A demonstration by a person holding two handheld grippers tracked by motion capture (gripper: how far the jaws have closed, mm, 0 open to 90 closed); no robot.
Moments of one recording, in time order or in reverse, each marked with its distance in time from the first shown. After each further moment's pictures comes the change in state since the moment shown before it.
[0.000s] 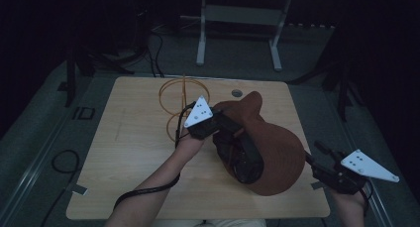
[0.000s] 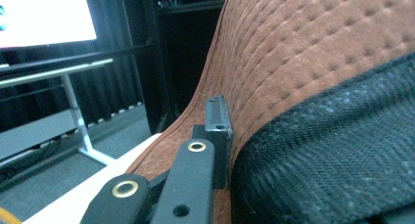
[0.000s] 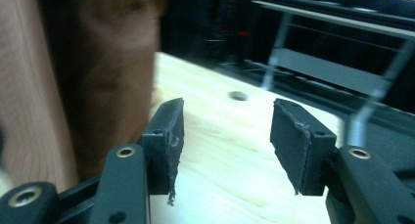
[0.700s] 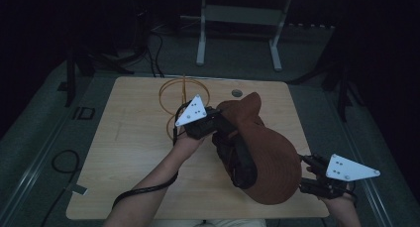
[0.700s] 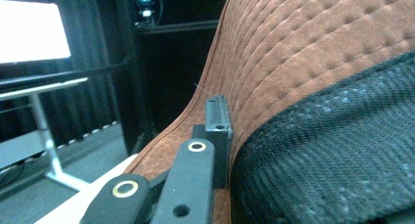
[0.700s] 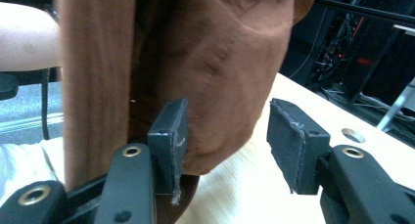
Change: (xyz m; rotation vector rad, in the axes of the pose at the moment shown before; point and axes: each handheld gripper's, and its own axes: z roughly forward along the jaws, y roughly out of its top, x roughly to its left) left arm 0.002 0.006 -0.008 -0.068 -0.100 0.016; right arm 0.019 0.002 0.018 -0.050 0.421 -0.123
